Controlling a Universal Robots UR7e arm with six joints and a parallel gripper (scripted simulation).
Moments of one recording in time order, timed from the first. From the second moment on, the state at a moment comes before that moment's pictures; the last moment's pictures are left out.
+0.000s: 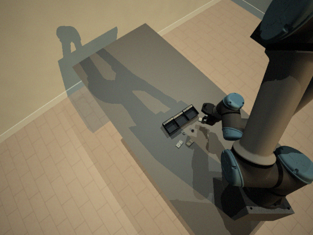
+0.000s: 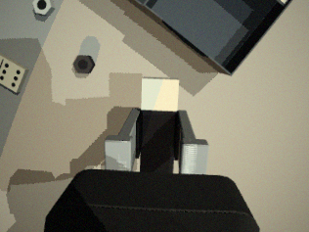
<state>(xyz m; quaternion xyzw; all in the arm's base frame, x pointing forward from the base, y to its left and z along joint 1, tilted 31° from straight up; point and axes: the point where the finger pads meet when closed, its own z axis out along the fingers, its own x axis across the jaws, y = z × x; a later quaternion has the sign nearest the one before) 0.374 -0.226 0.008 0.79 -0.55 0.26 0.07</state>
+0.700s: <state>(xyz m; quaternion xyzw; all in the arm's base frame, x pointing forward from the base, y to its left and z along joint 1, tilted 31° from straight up) 0.375 -0.222 0.017 0.80 -0.54 0.25 0.08</state>
